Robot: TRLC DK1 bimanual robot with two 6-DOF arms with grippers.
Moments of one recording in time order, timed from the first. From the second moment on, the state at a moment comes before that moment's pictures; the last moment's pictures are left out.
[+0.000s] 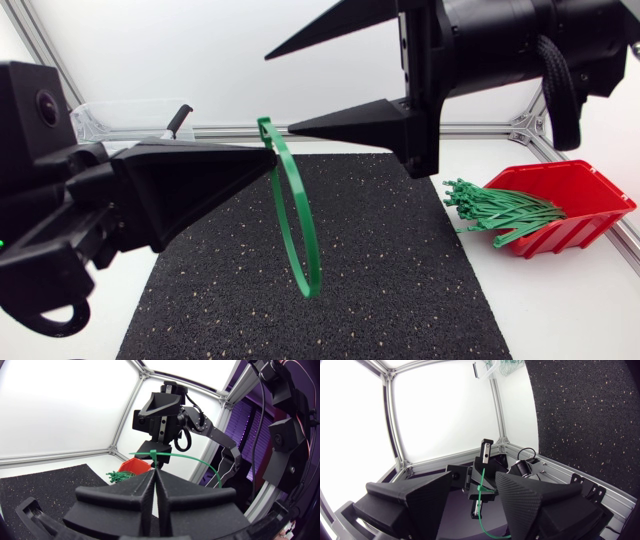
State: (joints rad) left arm -0.73 0.78 0.68 0.09 0.48 -0.41; right arm 0.57 1.32 1.31 -0.43 -1.01 1.41
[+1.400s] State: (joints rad) left arm -0.58 0.85 0.67 0.12 0.77 -0.12; right arm 0.48 1.49 1.31 -0.51 -1.20 1.01
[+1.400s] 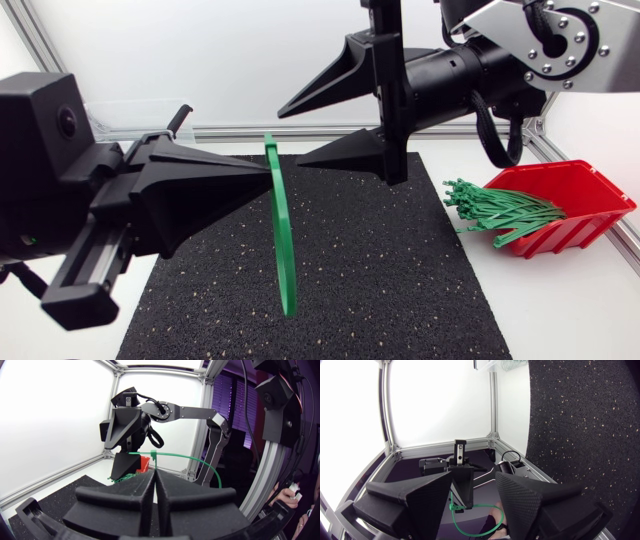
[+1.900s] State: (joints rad) left arm -0.55 0.89 0.61 0.21 0.76 -0.05; right arm 0.46 1.53 1.33 -0.59 -1.25 0.62
